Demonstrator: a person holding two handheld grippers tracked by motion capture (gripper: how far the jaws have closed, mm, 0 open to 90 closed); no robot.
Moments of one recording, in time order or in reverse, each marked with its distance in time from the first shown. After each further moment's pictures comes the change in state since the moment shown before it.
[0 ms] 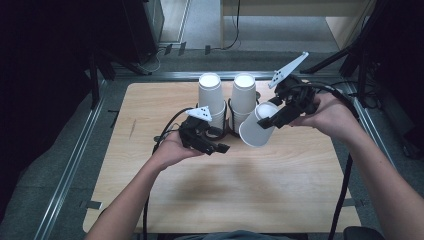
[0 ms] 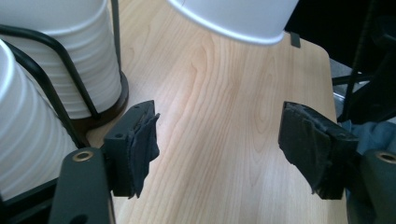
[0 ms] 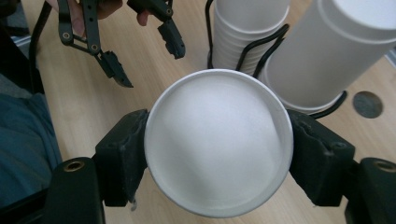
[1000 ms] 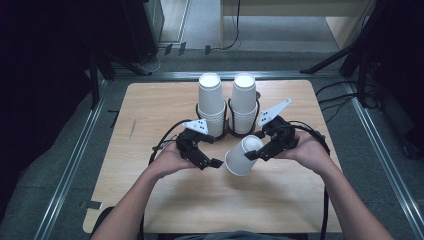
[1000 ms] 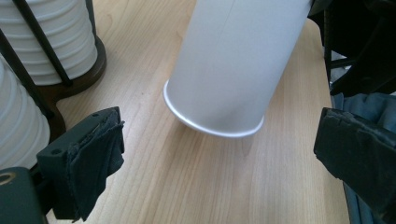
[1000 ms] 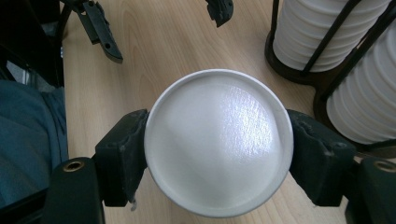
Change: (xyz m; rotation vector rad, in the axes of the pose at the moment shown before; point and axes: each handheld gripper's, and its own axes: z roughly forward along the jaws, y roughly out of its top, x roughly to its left) left arm 0.001 -0.032 0.010 0.036 -0.050 0.007; right arm 0.017 -0.057 0.090 -0.096 0.161 -0.014
